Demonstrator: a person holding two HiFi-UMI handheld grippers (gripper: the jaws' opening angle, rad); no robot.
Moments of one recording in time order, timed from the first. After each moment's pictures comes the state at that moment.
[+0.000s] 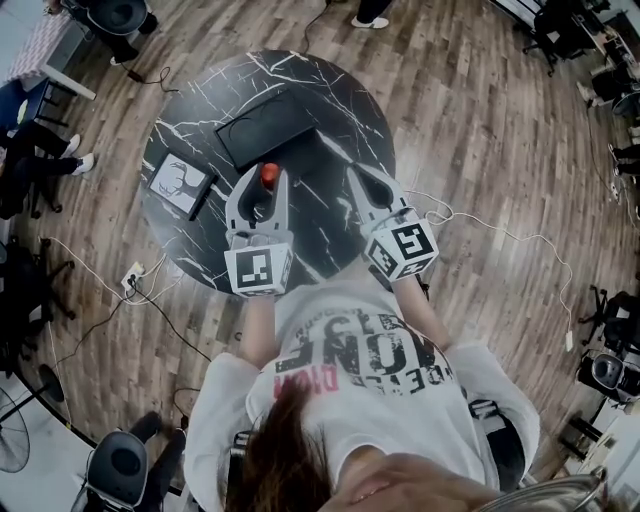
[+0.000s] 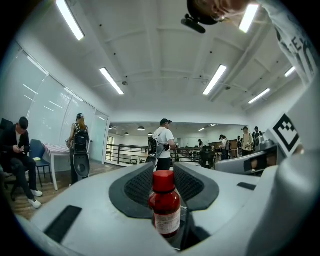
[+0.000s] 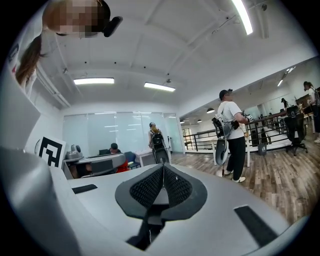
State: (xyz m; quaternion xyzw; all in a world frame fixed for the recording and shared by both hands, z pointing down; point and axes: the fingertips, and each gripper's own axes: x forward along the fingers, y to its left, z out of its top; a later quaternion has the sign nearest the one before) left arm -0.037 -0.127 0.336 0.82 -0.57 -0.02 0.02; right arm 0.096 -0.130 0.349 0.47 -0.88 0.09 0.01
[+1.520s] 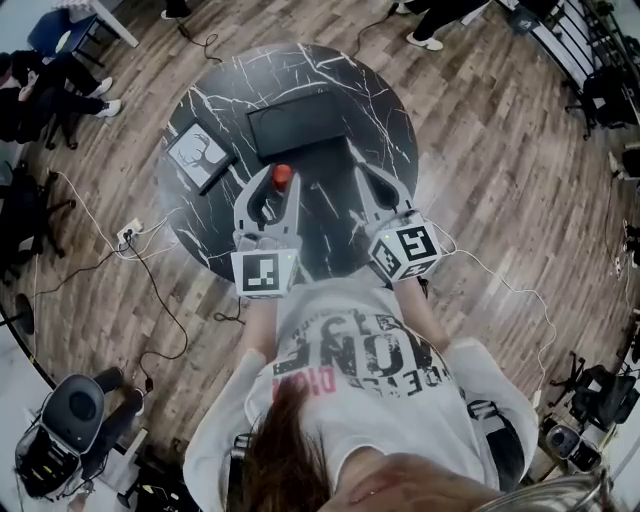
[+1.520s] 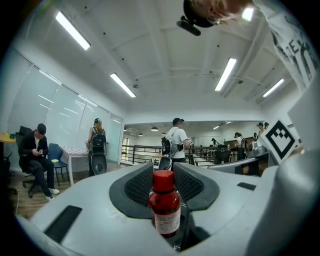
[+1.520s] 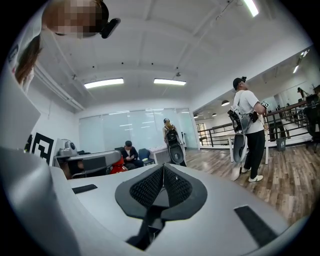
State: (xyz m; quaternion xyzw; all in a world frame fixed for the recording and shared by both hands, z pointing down) left arm -0.054 -0.126 0.331 0.76 -0.65 -0.02 0.02; right arm 0.066 -0.165 0.358 0.38 -0.92 0.10 0.02
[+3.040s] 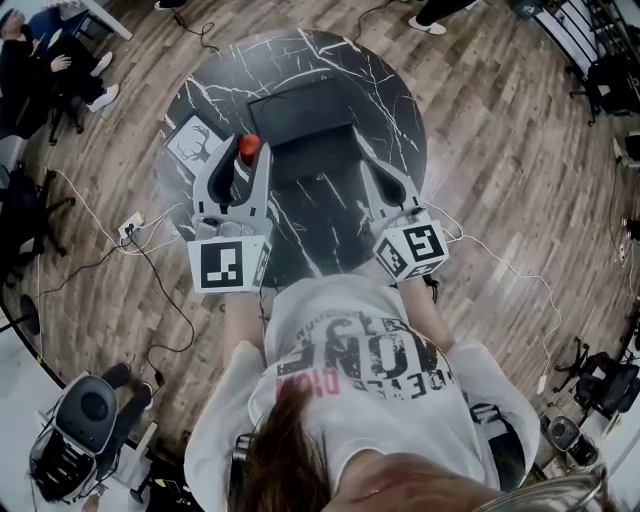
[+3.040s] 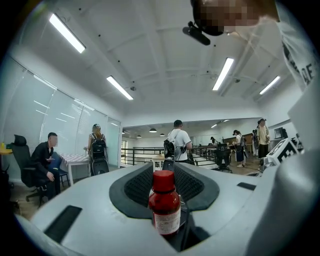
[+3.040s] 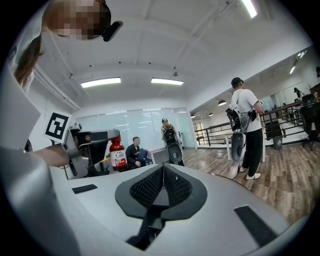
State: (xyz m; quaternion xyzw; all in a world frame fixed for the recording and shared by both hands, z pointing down) left arm -0.107 -0.145 0.281 0.77 -0.64 0.00 -0.01; right arm 0.060 -0.166 0.365 0.39 -0.91 0.11 0.02
